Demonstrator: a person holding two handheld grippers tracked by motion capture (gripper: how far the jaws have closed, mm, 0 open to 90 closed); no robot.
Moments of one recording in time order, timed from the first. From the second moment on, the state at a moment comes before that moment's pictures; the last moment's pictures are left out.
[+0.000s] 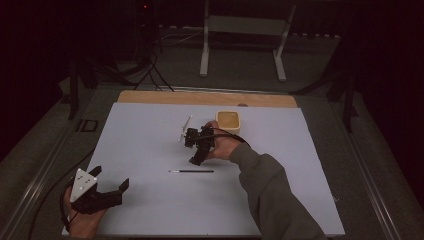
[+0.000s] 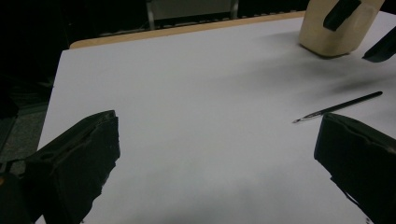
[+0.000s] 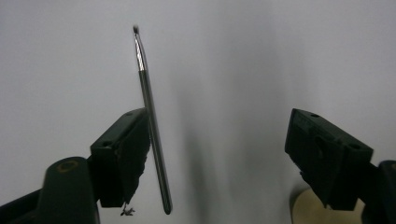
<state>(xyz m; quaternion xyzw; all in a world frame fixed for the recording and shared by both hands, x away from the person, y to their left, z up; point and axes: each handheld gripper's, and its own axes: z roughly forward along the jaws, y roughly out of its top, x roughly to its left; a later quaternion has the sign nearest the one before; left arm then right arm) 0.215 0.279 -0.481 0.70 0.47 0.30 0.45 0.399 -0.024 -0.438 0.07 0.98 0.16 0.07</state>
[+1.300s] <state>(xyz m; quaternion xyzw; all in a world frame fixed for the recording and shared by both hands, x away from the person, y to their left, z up) 0.214 0.280 -0.481 0.70 0.47 0.30 0.45 0.391 0.009 -0.488 0.02 1.00 0.07 0.00</state>
